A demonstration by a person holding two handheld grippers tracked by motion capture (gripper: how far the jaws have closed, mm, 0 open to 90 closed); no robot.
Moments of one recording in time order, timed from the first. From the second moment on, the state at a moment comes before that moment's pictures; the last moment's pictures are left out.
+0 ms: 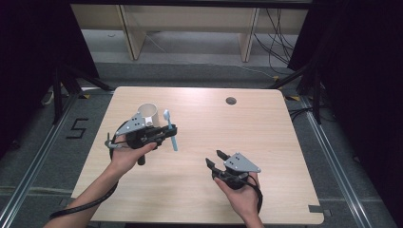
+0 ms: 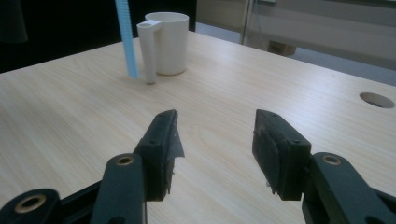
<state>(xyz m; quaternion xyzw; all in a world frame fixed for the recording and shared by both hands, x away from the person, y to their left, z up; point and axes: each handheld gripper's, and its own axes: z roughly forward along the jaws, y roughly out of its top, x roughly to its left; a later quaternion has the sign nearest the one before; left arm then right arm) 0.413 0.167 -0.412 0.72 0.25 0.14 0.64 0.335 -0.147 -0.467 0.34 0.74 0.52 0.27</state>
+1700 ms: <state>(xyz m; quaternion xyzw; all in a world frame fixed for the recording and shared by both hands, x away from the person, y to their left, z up) 0.434 0.229 -0.390 0.68 0.31 0.26 0.61 0.324 -0.189 -0.498 0.42 0.72 0.47 0.29</state>
